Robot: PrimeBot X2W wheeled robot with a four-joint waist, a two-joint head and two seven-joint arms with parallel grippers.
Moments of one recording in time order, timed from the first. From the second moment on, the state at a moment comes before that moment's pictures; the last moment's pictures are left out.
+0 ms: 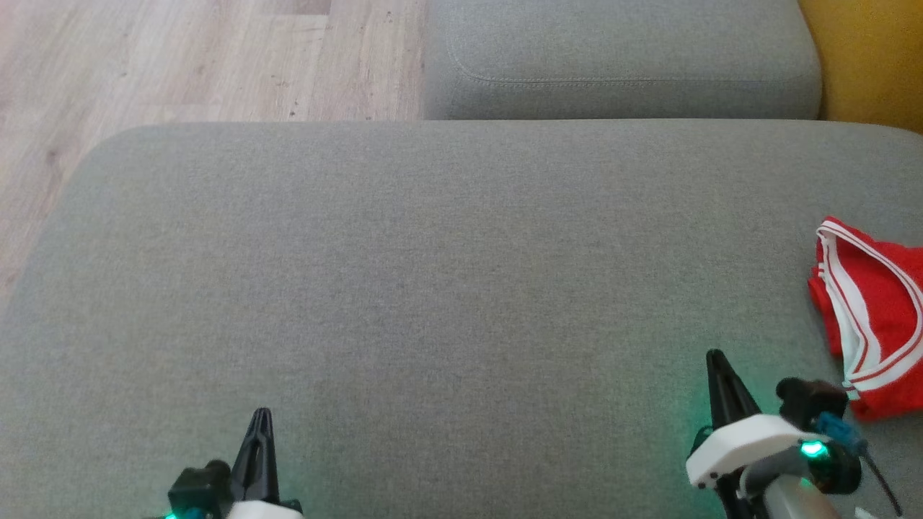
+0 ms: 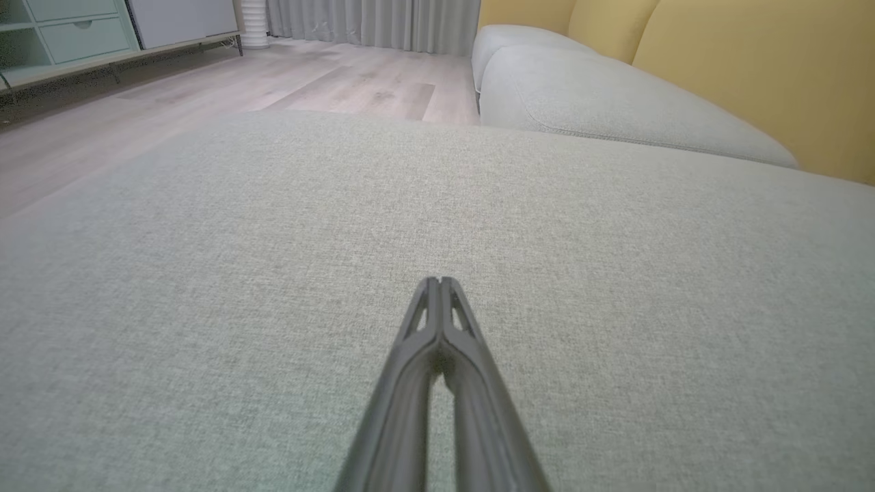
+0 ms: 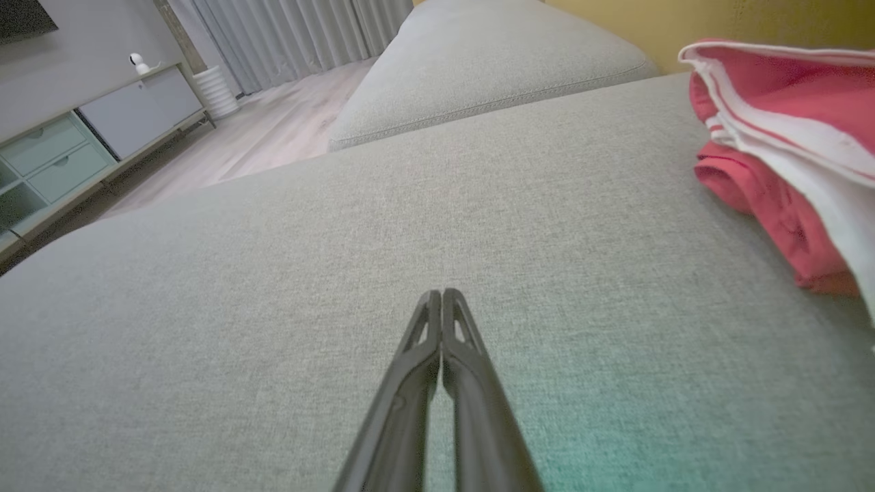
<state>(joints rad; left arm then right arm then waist) 0.02 0.05 -0.10 0.49 -0.18 -0.01 -0.24 -0.15 -0.04 0.02 0.70 0.24 0.13 -0.24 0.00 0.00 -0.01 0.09</state>
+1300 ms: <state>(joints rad) 0.00 0.05 -0.04 0.42 -0.63 -0.05 -0.13 -0.15 -0.04 -0.02 0.56 0.67 0.13 -0.13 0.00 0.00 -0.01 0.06</state>
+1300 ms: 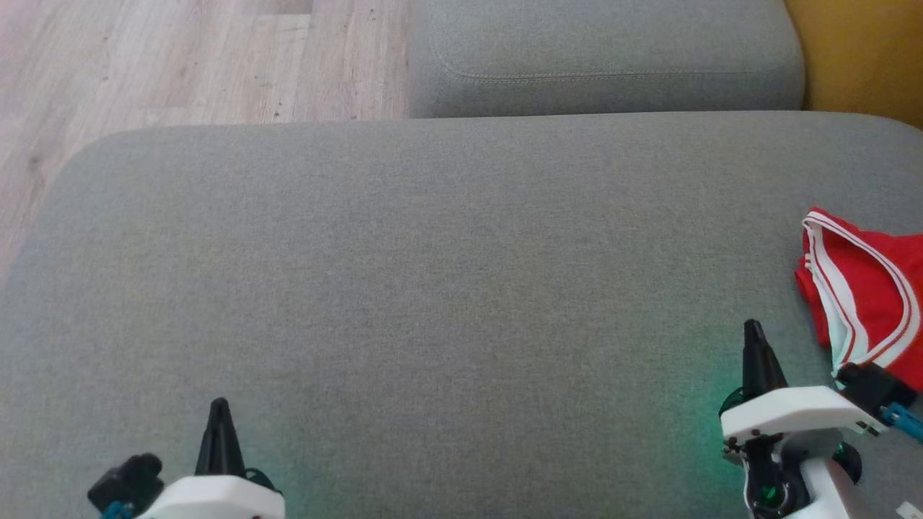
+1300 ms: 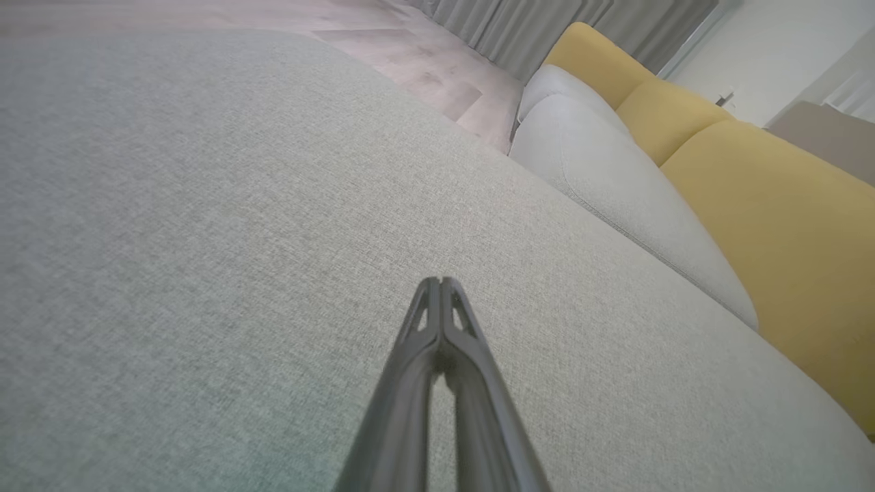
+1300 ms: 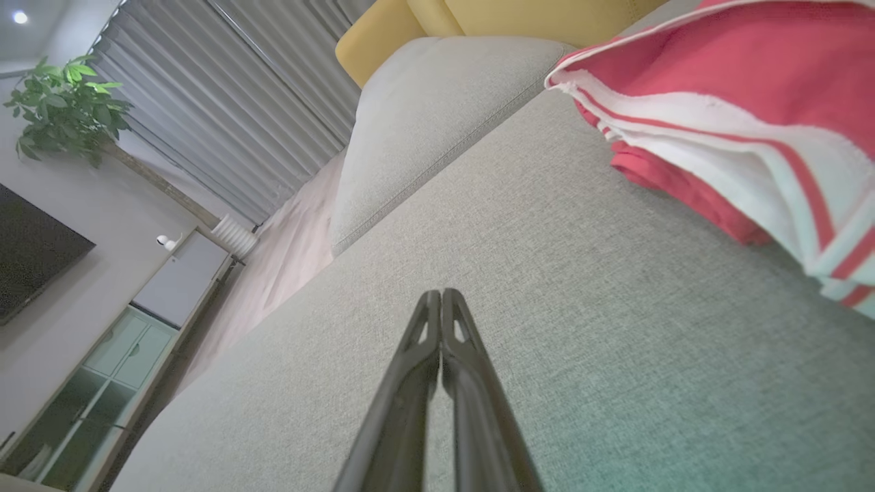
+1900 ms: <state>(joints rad) -0.02 0.05 -0.02 0.39 -0.84 -0.06 -0.08 -0.13 -0.04 -0.05 0.50 0.88 0.13 -0.08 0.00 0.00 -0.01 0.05</state>
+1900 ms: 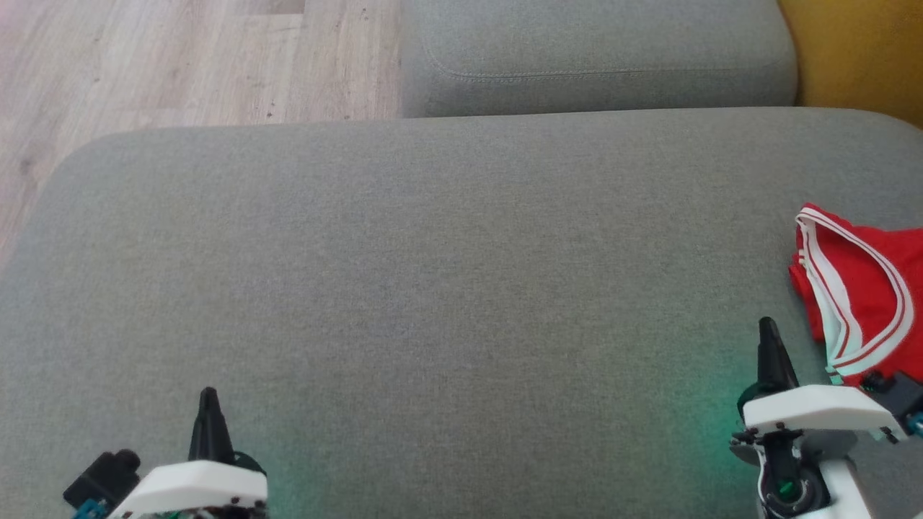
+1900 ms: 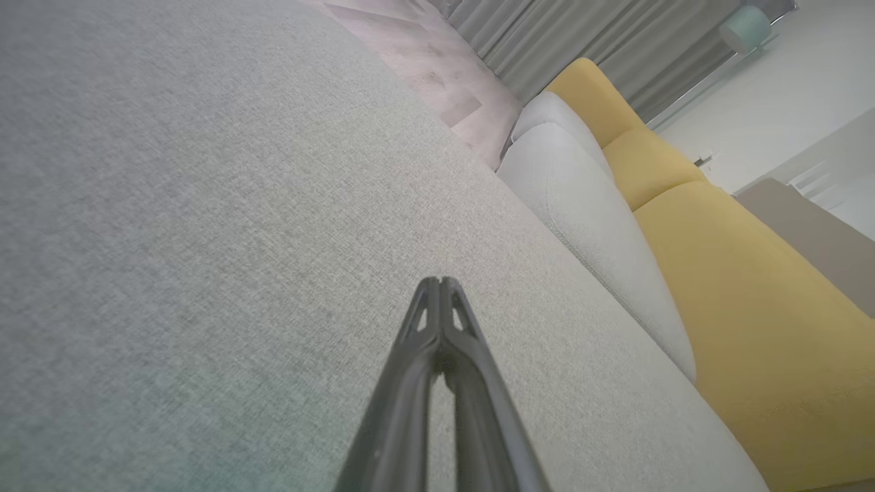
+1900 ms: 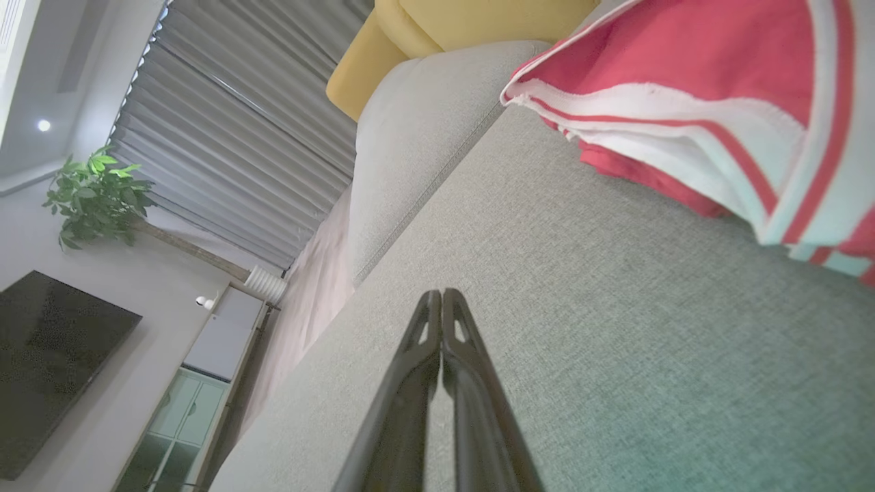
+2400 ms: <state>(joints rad) -0.02 0.05 0.00 0.37 -1.02 -0.08 -0.03 -0.13 -0.04 -0.07 0.45 1.04 0.13 -0.03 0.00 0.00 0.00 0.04</state>
